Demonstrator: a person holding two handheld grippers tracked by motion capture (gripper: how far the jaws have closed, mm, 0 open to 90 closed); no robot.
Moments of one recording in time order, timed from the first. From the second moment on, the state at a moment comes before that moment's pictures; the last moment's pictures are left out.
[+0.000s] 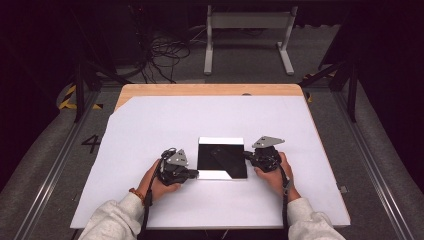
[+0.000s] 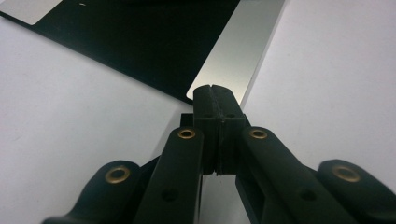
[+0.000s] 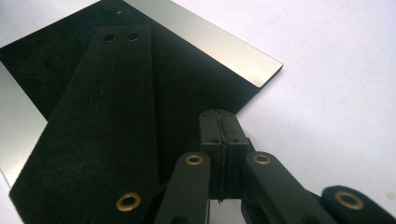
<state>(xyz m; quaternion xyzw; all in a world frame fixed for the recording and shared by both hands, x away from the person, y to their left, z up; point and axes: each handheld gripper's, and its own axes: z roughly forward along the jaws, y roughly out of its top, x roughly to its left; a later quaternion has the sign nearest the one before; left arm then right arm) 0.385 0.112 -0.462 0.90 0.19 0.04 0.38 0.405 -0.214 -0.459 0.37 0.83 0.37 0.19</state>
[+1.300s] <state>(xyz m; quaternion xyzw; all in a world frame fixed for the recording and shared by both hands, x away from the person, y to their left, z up) 0.333 0.205 -0.462 0.86 0.28 0.14 0.41 0.337 -0.230 -0.437 0.30 0.89 0.32 0.14</state>
